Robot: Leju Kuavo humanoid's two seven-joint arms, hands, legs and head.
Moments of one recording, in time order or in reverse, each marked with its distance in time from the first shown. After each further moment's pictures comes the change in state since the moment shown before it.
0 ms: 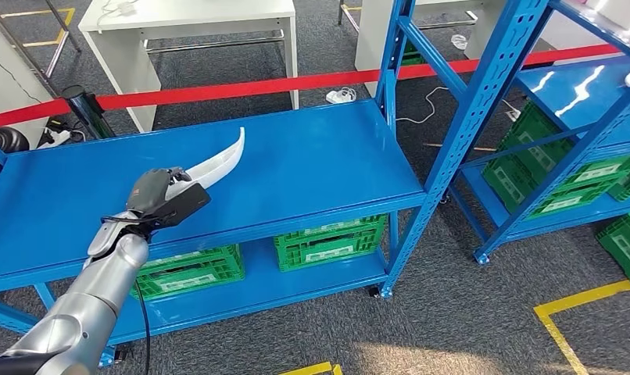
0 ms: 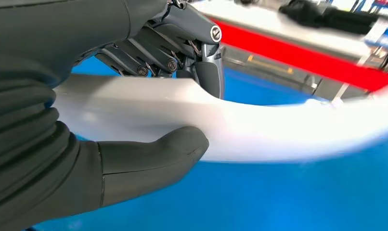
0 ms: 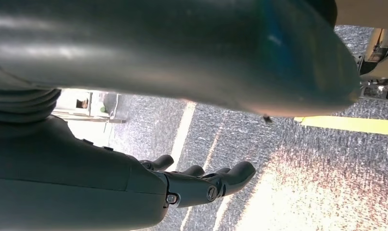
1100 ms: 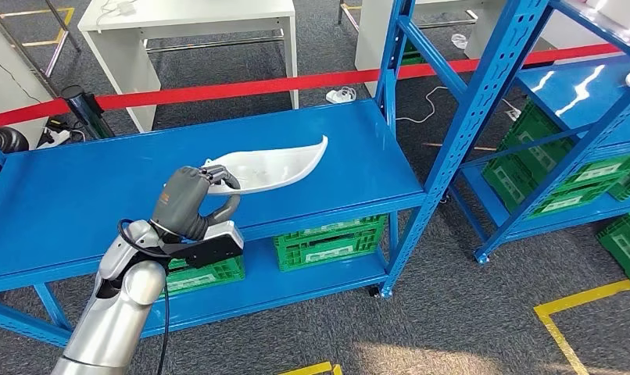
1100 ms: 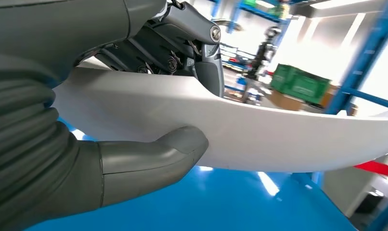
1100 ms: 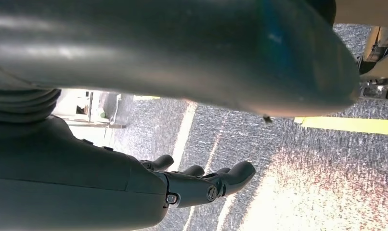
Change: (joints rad) left arm 0.345 0.017 -0.309 -0.885 0.126 -0.246 -0.010; right arm 0.001 0.000 -0.009 0.000 -0.018 -0.007 0.000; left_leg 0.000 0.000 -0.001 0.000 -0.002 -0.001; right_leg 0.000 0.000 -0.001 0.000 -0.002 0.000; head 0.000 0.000
